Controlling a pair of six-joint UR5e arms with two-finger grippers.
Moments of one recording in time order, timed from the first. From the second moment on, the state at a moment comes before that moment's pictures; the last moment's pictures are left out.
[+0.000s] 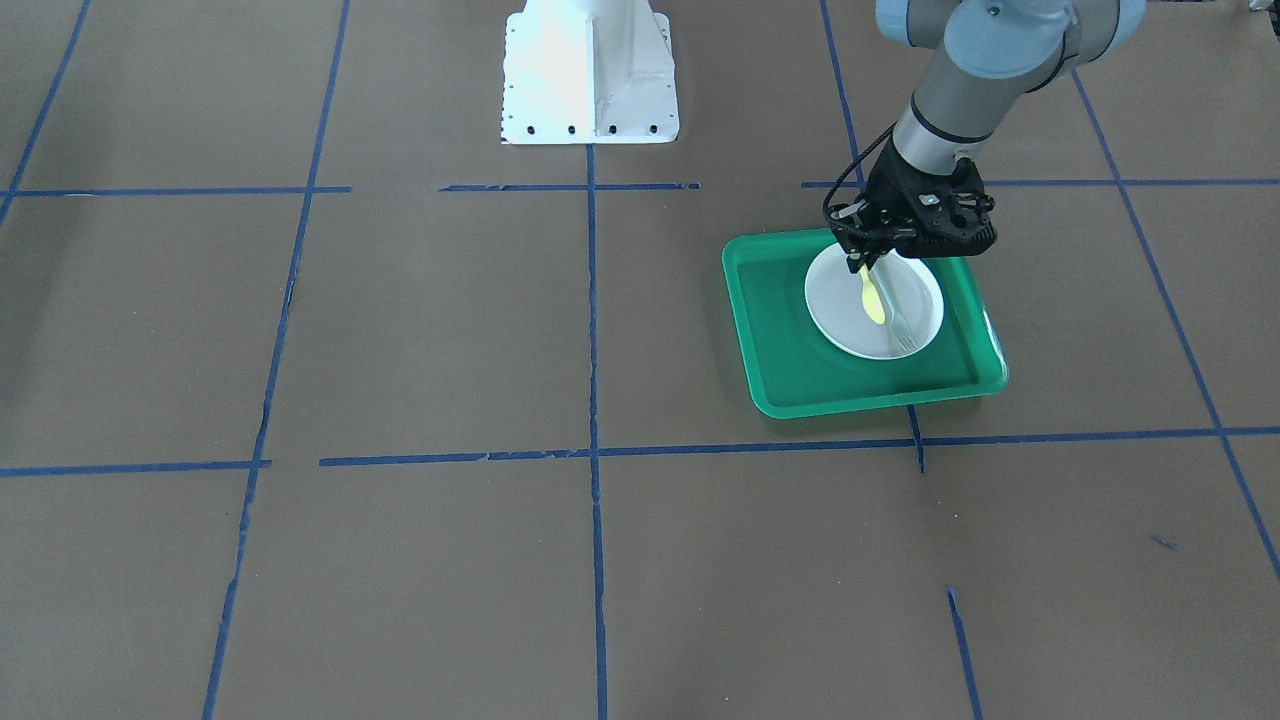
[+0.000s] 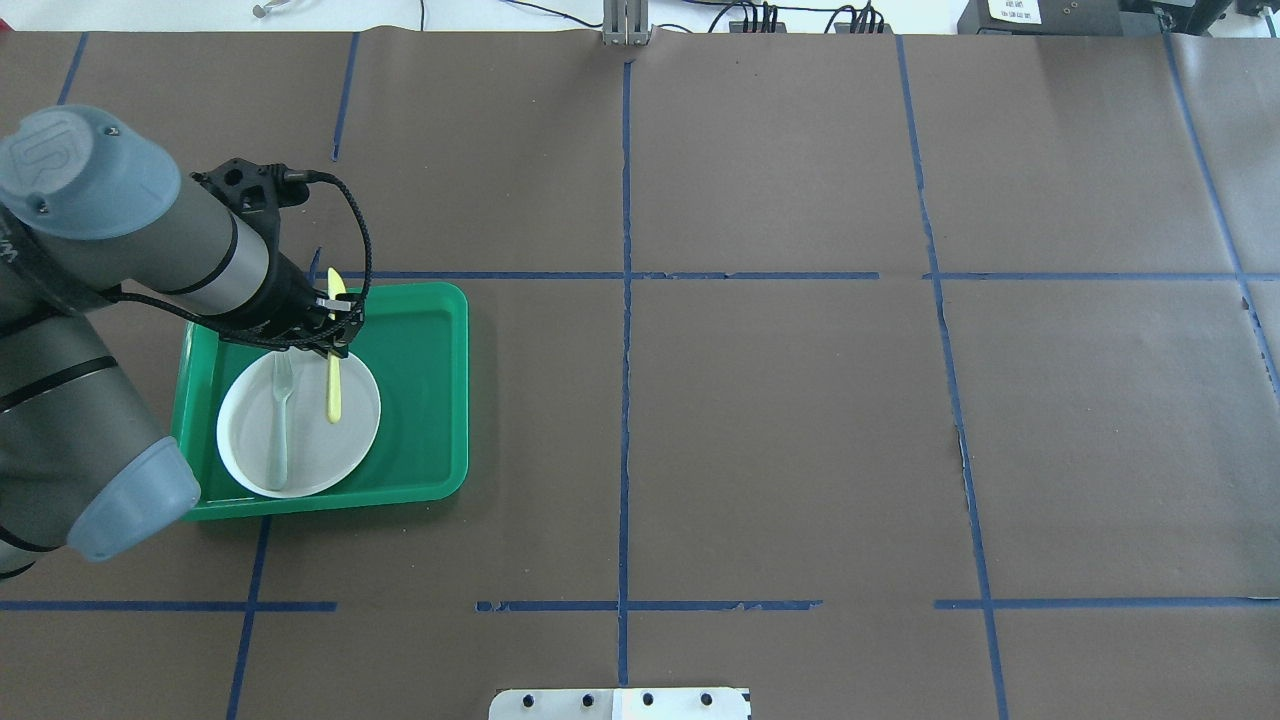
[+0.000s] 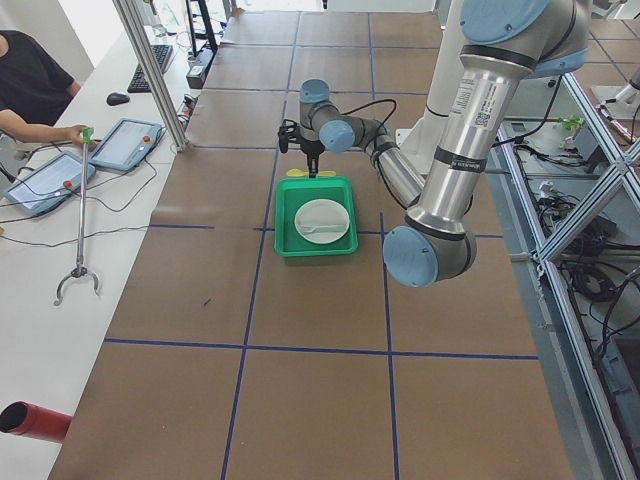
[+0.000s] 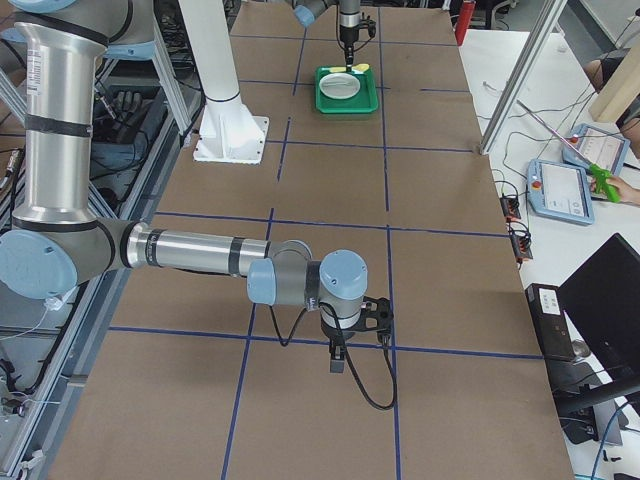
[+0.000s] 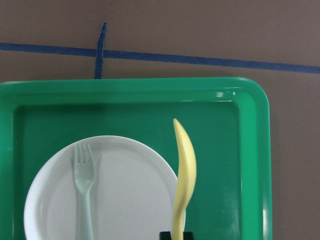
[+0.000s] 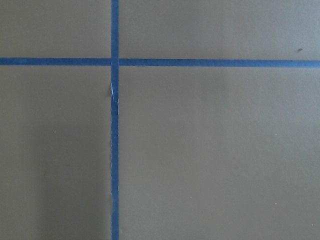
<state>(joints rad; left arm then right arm) -0.73 -1.93 -1.96 -1.58 -2.06 -1.17 1.58 -1.70 1.64 -1.50 2.28 0.01</state>
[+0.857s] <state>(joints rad) -0.62 -1.98 -1.75 -1.74 -2.05 -1.24 1.58 -1.70 1.64 -1.50 2.28 0.01</state>
